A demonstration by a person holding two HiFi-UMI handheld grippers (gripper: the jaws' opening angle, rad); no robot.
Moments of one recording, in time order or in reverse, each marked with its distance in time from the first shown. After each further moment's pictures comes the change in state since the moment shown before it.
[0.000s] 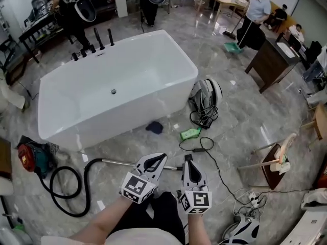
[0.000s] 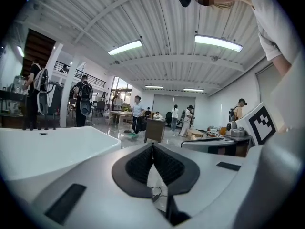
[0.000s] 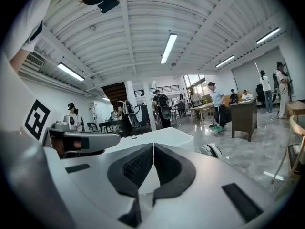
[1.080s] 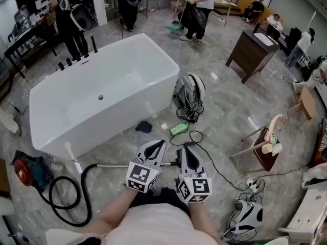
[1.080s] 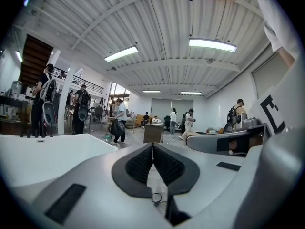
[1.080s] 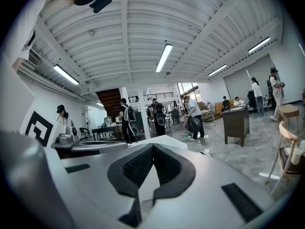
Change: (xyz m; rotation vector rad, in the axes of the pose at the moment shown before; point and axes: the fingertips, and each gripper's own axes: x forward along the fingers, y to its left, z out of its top) left arm 0.001 -0.025 0.032 0.048 -0.067 -0.006; right arm -0.034 0.008 0.046 0.004 -0.090 -0.077
